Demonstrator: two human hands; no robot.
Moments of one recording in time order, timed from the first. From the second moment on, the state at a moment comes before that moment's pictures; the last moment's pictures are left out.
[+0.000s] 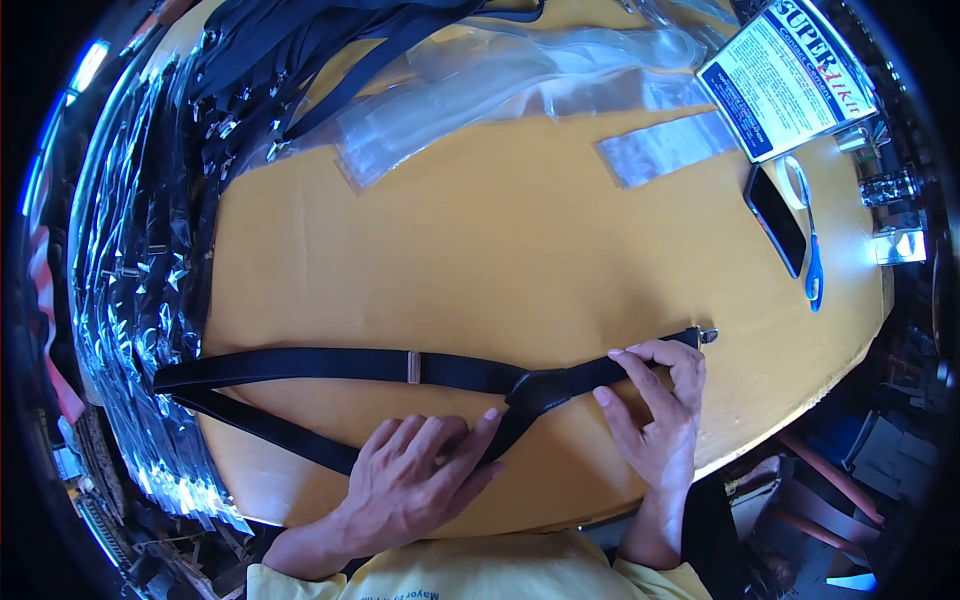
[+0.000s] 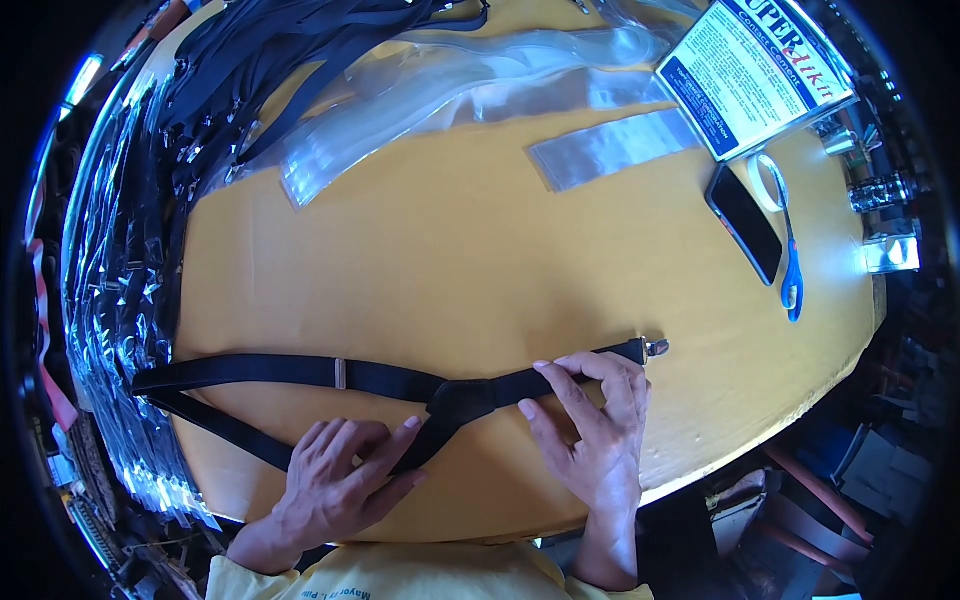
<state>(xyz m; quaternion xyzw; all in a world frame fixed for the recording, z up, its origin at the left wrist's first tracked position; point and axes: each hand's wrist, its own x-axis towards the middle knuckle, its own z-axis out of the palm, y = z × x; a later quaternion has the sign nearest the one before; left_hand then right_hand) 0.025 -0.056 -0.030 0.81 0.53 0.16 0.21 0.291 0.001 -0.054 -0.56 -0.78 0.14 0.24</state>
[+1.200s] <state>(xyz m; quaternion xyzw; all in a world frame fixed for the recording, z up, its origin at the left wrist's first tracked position) 0.039 -0.035 -0.044 0.81 0.51 0.20 0.18 0.275 0.097 -0.074 -0.29 -0.89 0.22 0.27</state>
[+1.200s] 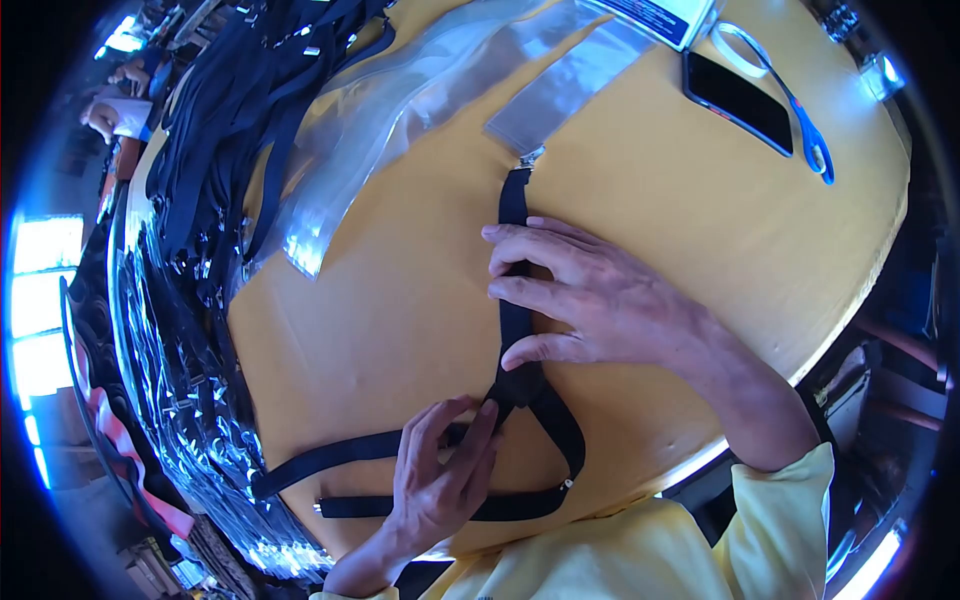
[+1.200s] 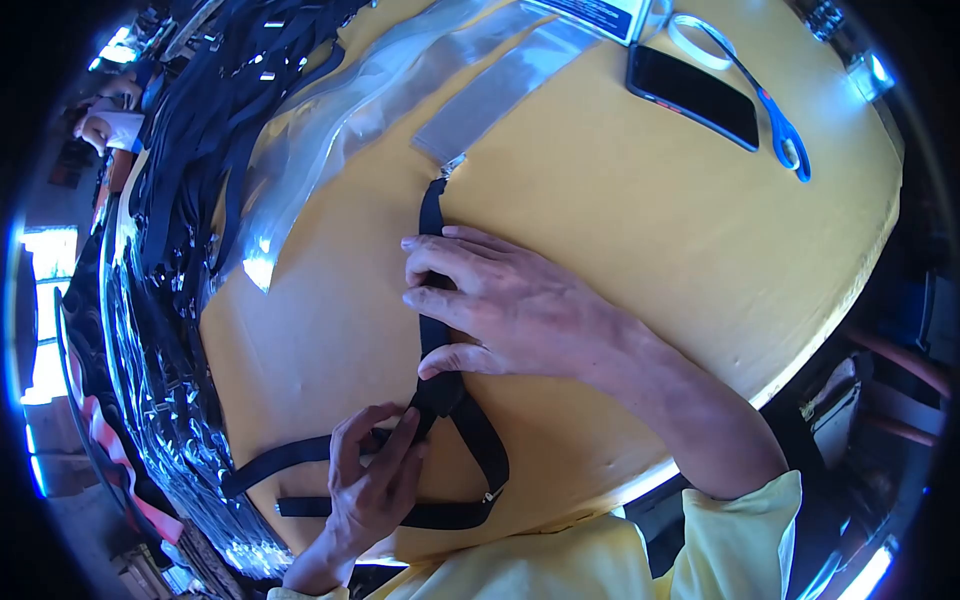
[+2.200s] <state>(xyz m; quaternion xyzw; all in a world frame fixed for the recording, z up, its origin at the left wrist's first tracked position) 0.022 -0.026 -0.053 0.81 0.49 0.24 0.23 0.273 0.098 -0.064 -0.35 -0.86 0.27 0.26</state>
